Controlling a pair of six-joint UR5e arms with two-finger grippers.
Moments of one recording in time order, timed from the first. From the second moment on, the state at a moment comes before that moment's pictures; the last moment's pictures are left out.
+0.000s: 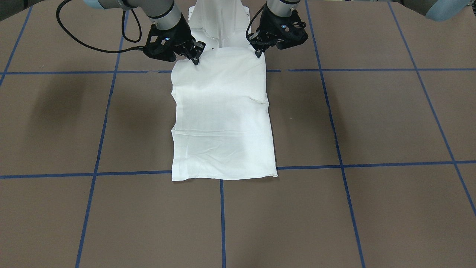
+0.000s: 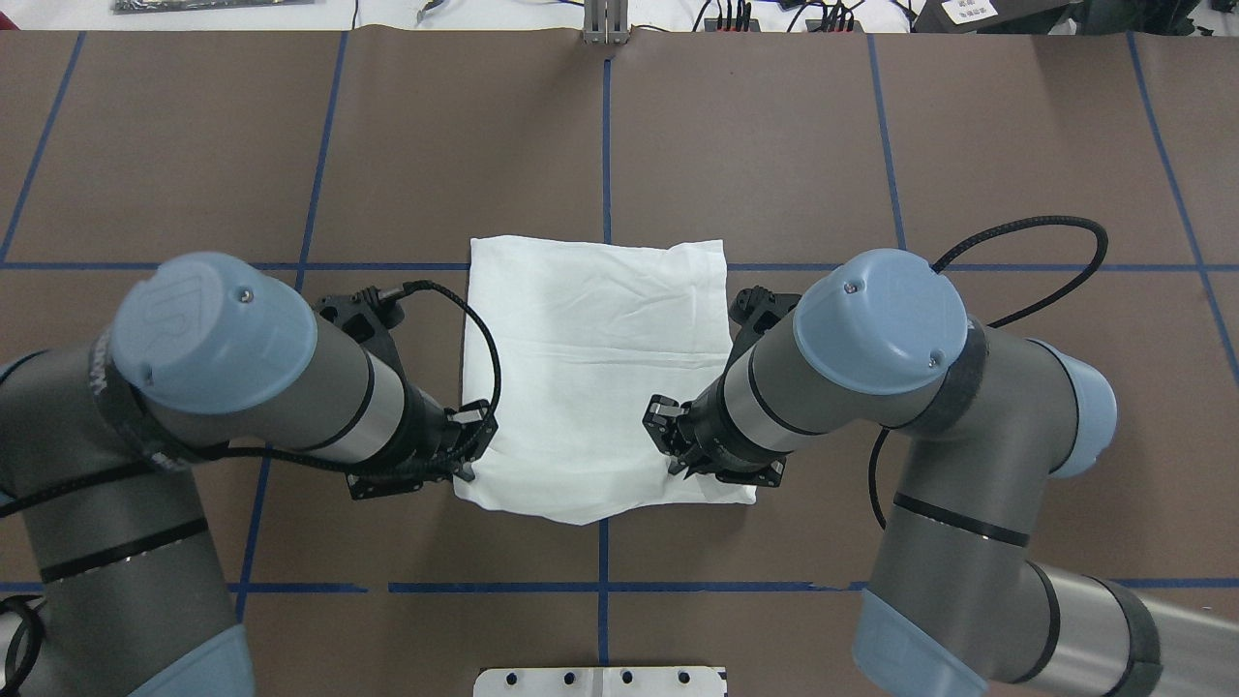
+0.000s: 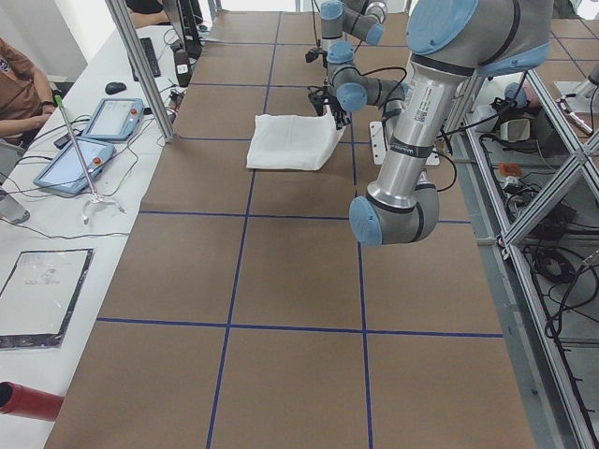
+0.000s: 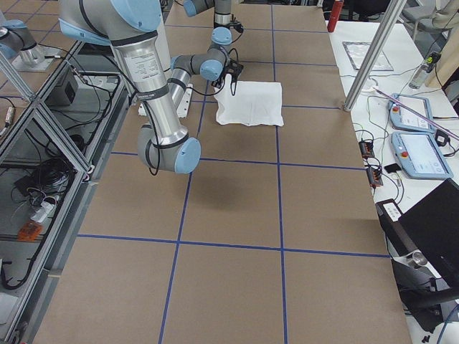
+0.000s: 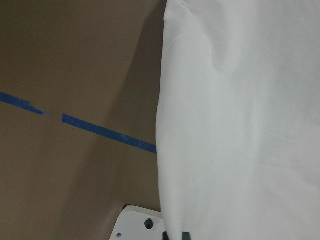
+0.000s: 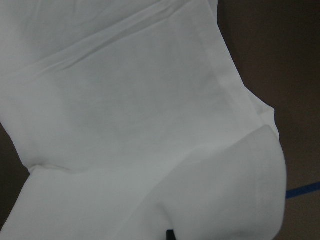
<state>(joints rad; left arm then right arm) -0.49 -2.07 -2.13 -1.45 -1.98 -1.73 0.47 -1.06 2.02 -1.56 2.01 1.72</state>
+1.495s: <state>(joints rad) -0.72 -2.23 -1.60 -1.79 -1.99 -1.60 0.68 -0.71 1.40 -1.42 1.99 1.52</state>
